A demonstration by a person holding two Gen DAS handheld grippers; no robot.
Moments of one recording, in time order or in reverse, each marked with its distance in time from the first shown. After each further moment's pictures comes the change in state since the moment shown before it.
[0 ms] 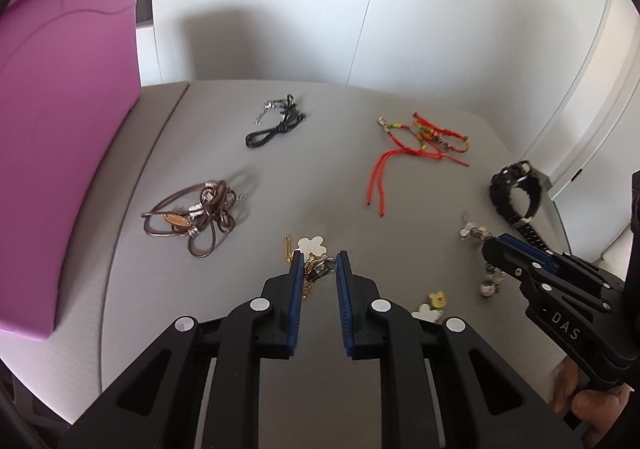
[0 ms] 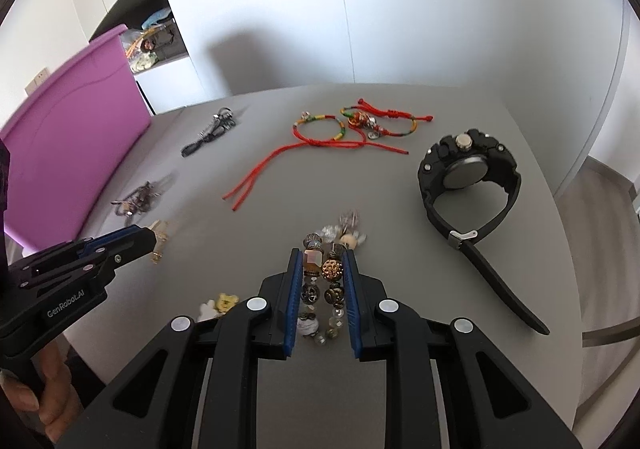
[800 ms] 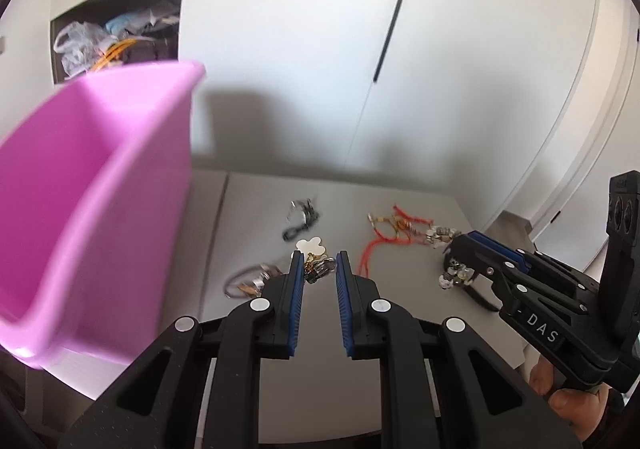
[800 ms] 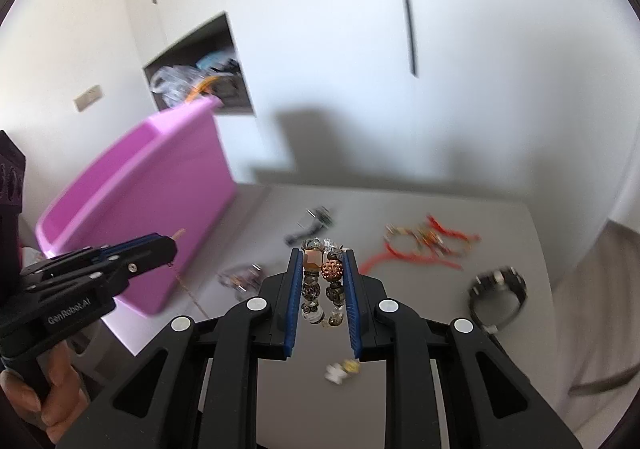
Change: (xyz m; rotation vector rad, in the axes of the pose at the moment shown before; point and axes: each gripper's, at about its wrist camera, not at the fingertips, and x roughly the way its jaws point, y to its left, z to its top) left arm -0.133 0.031 0.046 -0.027 -0.182 -0.031; right arm -0.090 0.087 0.065 -0.118 -0.192 0.128
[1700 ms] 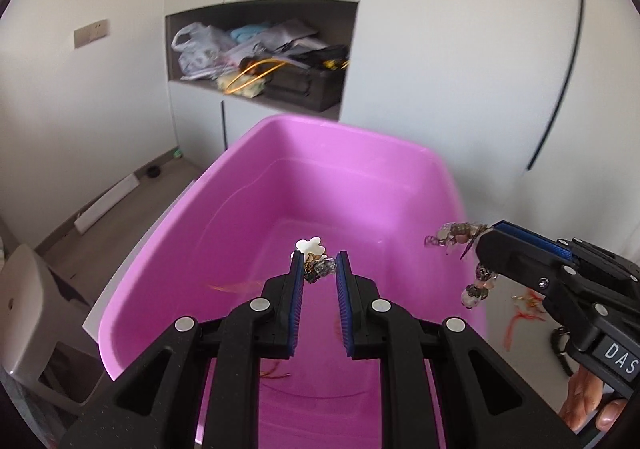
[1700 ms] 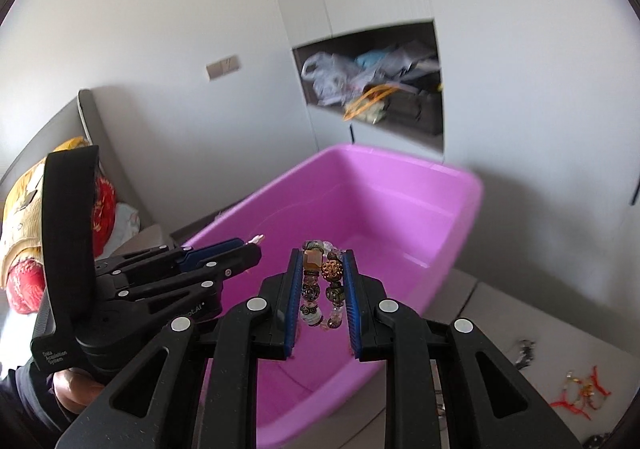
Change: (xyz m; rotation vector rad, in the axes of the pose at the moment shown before) left arm -0.059 0.187 0.059 -0.173 -0.059 0.341; right arm 0.089 0.214 0.111 -0.263 0.090 0.409
